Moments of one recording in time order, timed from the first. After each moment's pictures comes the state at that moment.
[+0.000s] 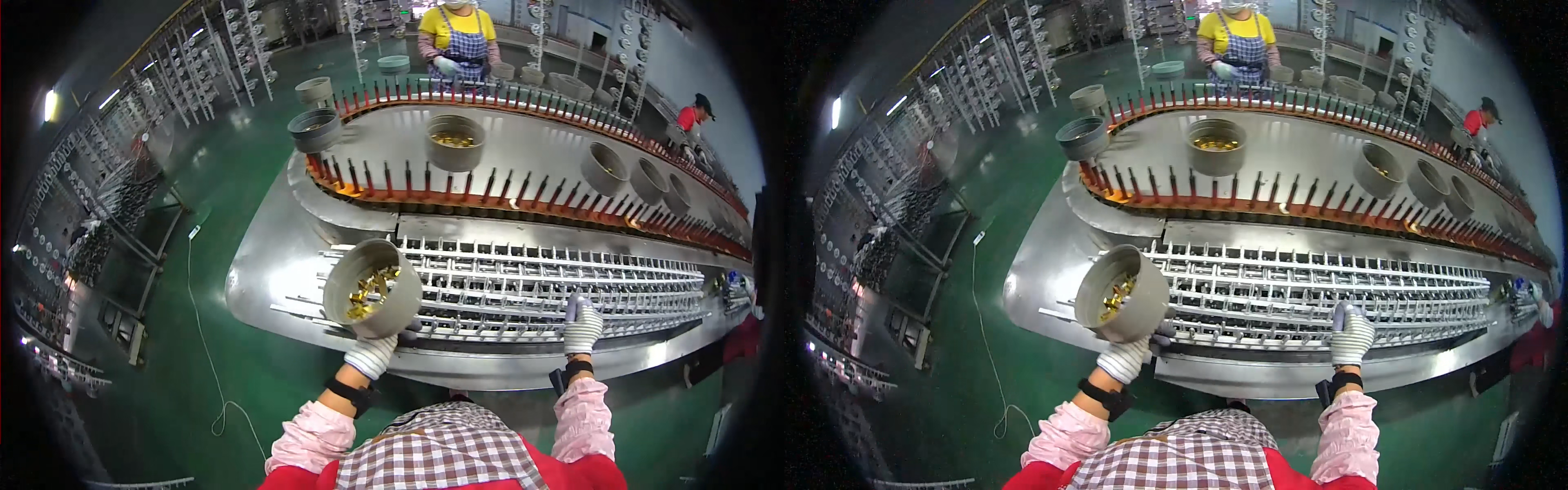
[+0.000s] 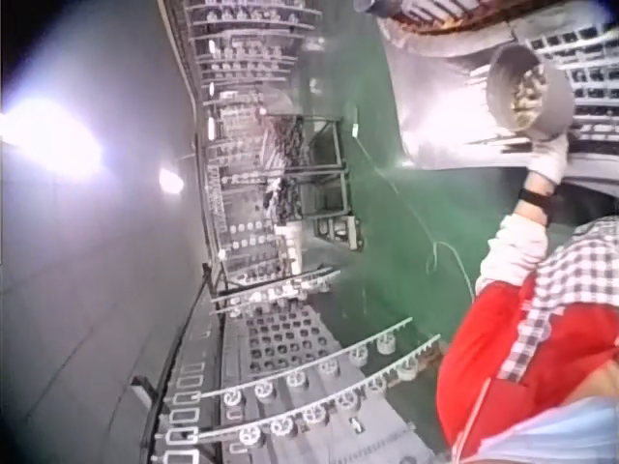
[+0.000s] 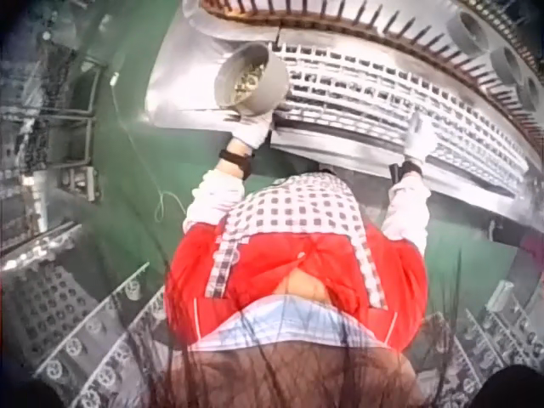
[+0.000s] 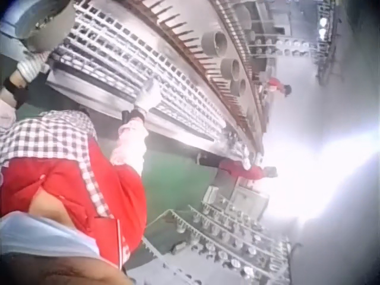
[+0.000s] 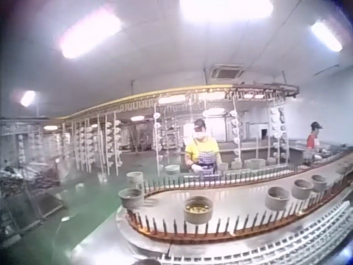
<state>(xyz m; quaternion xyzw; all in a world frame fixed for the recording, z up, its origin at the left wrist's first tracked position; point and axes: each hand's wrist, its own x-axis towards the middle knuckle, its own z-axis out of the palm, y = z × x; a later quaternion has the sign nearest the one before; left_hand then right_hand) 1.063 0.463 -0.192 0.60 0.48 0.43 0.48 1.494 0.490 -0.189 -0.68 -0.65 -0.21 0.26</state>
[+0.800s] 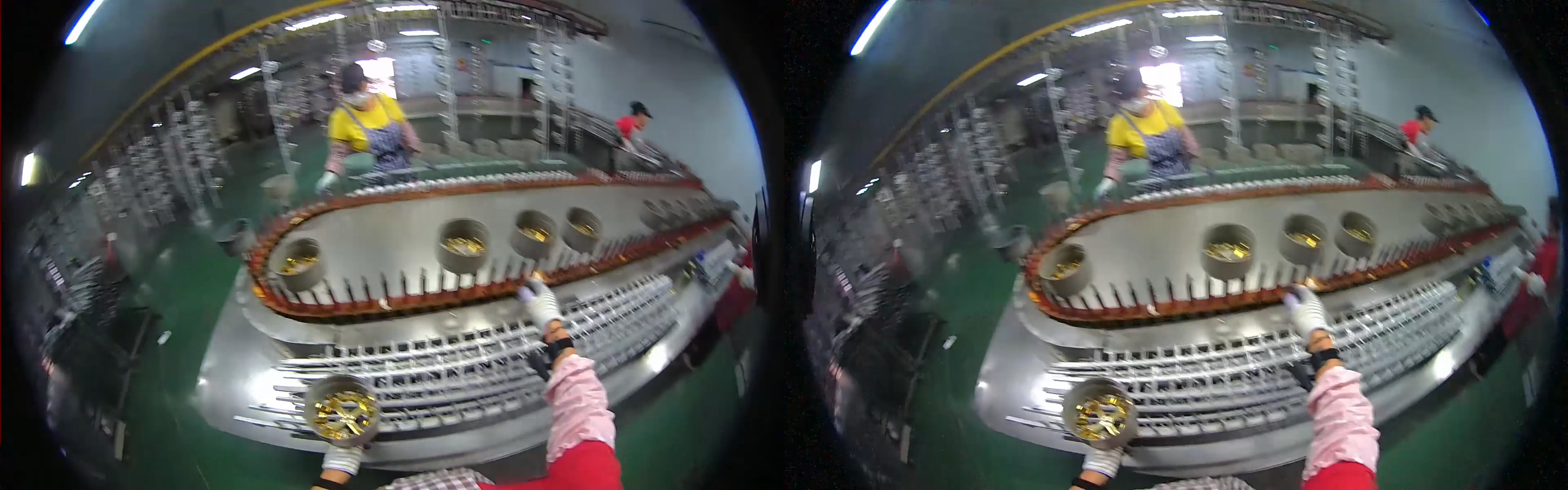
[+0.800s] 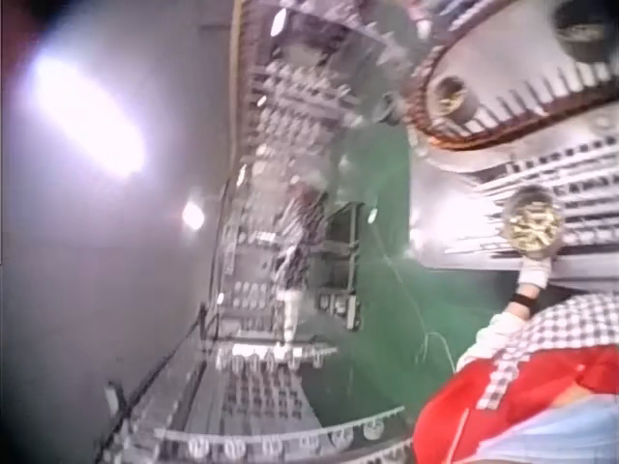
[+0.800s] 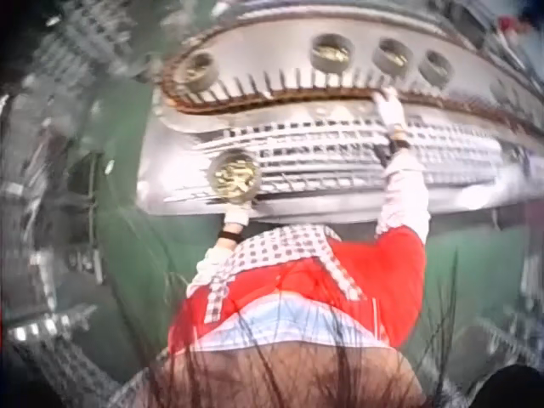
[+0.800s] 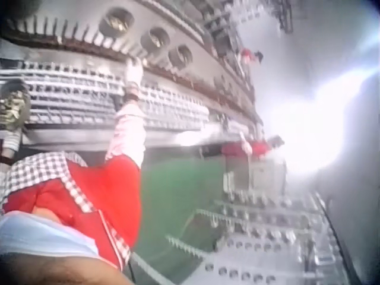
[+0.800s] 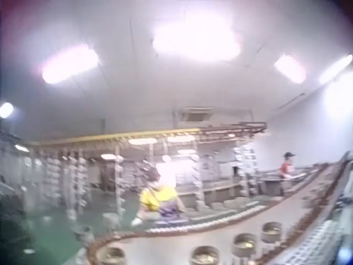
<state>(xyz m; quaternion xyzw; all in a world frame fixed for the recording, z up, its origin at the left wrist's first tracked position) 1.096 0.463 -0.252 0.72 0.61 0.27 0.19 1.579 0.651 -0.112 -0.65 -0.56 0.14 0.49</state>
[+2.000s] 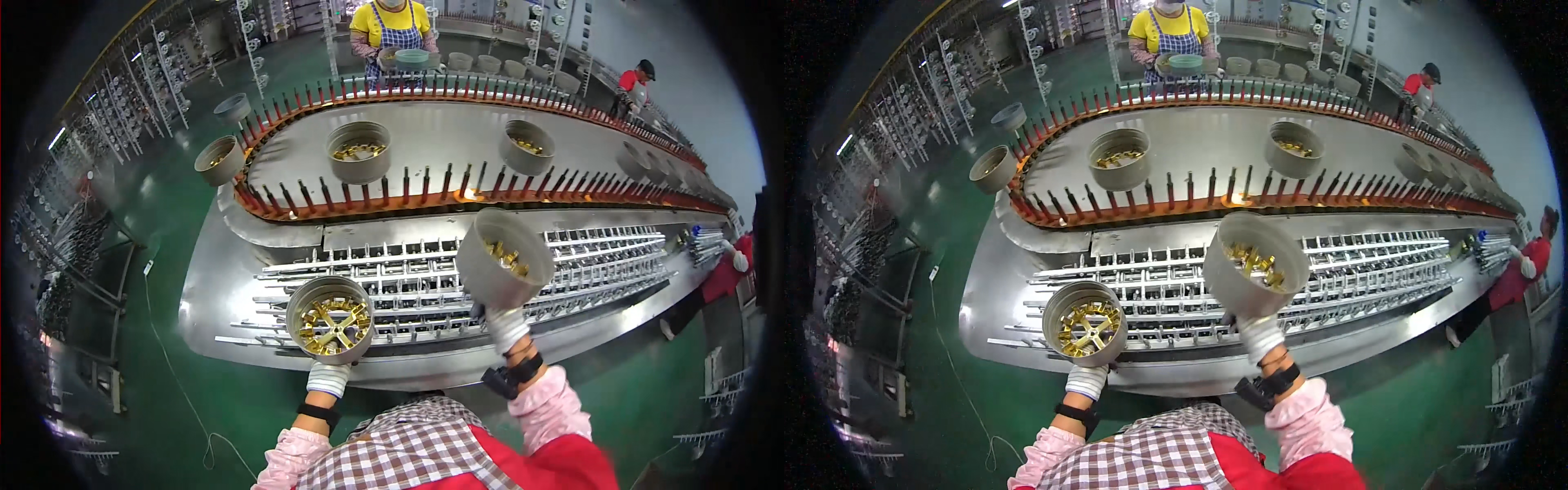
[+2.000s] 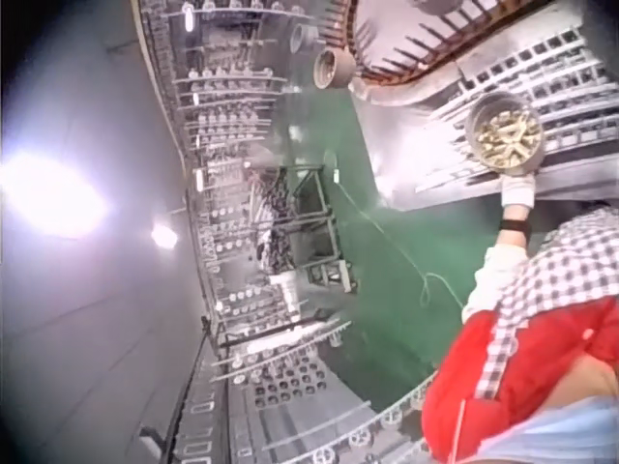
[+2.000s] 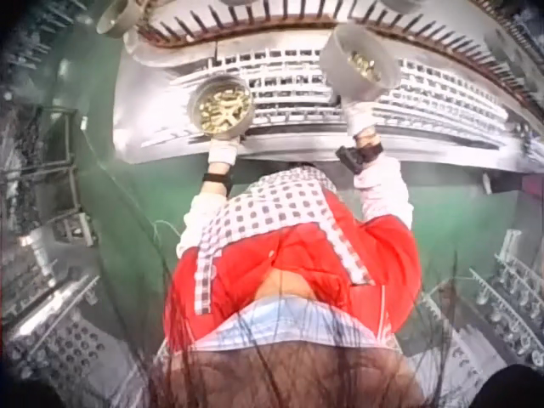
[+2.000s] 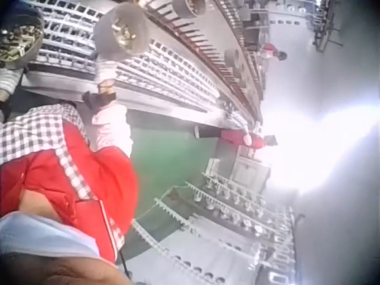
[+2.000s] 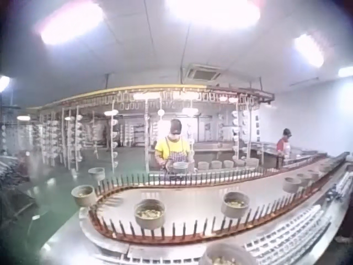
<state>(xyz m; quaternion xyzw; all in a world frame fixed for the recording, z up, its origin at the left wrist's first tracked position) 1.091 0.459 -0.238 0.72 0.65 0.14 0.22 1.431 0.487 -0.136 -0.62 -0.68 0.21 0.32</state>
